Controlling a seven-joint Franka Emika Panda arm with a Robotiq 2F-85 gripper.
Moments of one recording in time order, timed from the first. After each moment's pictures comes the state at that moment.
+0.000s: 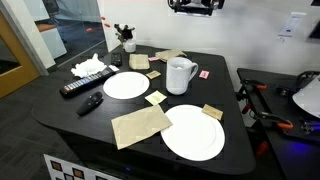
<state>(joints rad) -0.24 0.12 -0.19 -2.22 1.10 1.59 -2.43</state>
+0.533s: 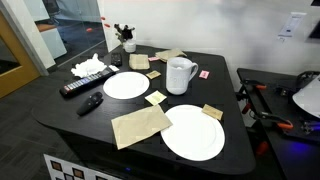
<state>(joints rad) -0.24 -0.05 -0.21 -2.26 1.10 1.59 -2.33</state>
